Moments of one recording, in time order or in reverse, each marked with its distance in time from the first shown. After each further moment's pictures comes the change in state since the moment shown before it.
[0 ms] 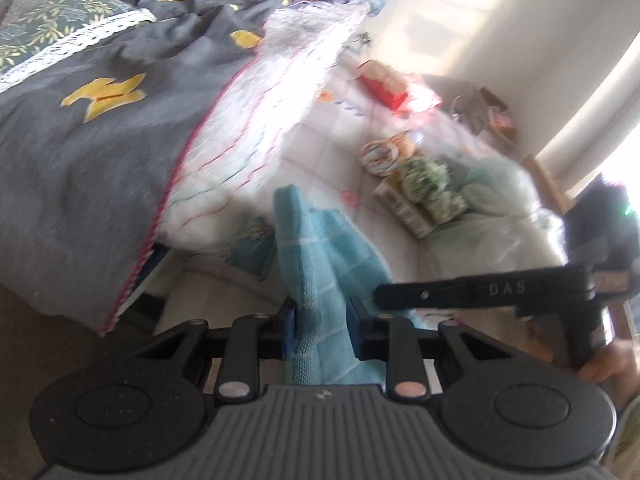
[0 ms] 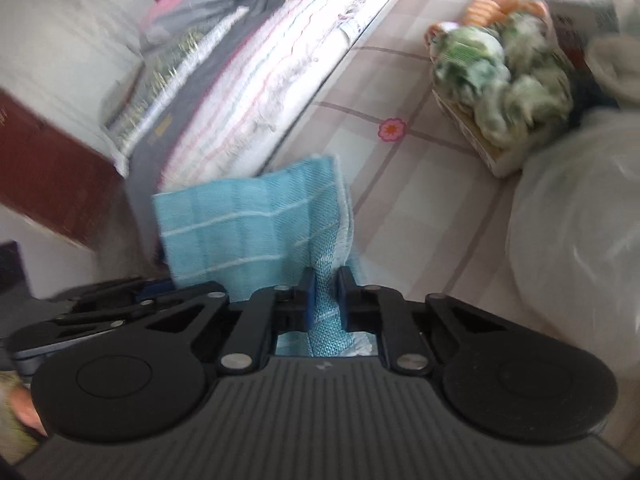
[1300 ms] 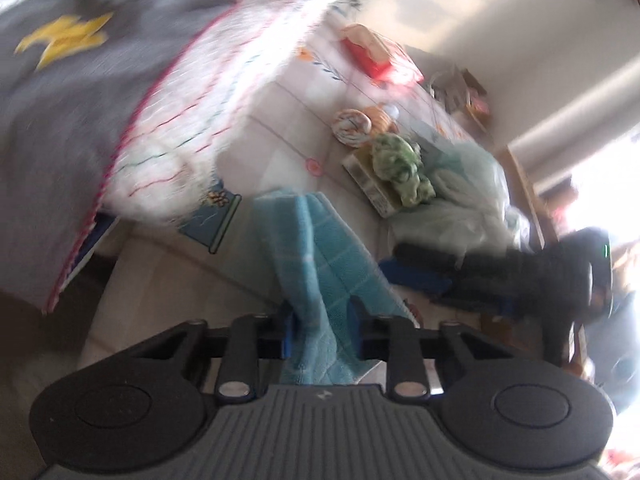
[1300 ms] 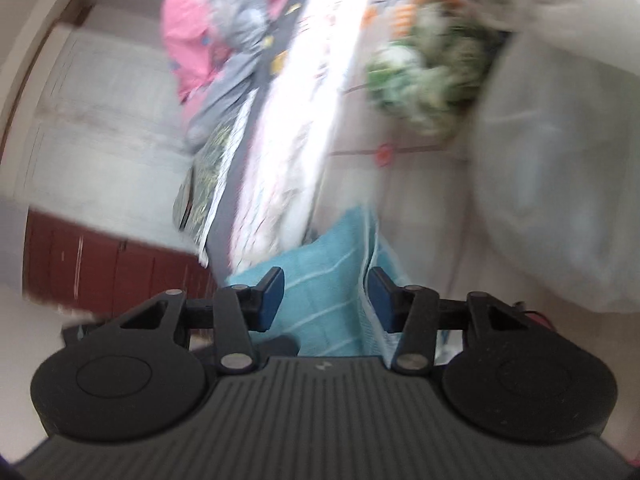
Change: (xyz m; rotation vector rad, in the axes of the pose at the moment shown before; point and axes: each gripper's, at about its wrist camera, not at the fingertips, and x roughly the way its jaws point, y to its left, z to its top) left arm 0.018 0.008 0.010 -0.135 0.144 -0.145; right arm -0.022 -0.037 -0.011 0.209 -0.096 0.239
